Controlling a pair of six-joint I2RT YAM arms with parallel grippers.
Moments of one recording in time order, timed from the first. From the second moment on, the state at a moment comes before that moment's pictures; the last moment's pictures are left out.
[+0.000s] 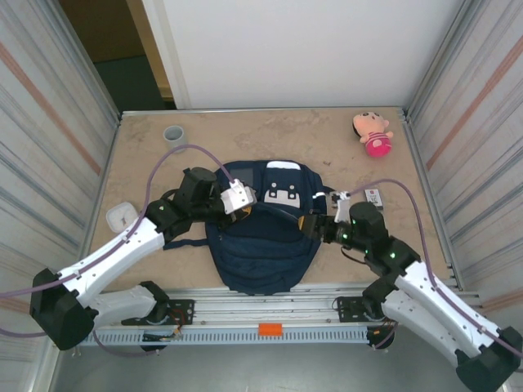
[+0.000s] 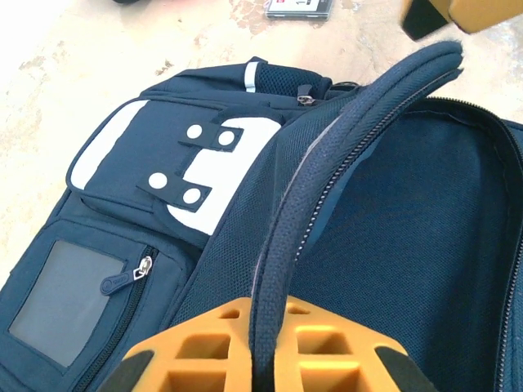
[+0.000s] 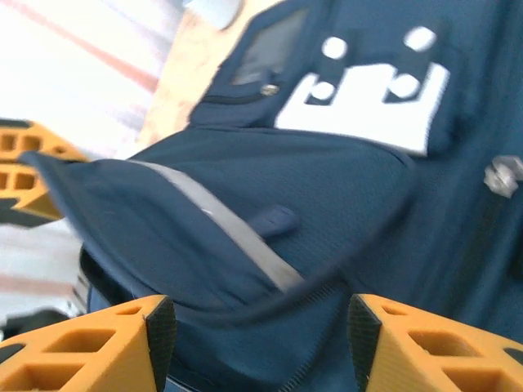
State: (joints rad) left arm -0.69 1.11 0.90 -0.44 0.30 0.48; right arm 0.63 0.59 0.47 -0.34 -0.22 0.80
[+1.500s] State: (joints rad) left arm -0.49 0.94 0.66 -0.25 0.21 0.24; right arm 0.51 1.47 0.62 0.24 -0.44 0.86
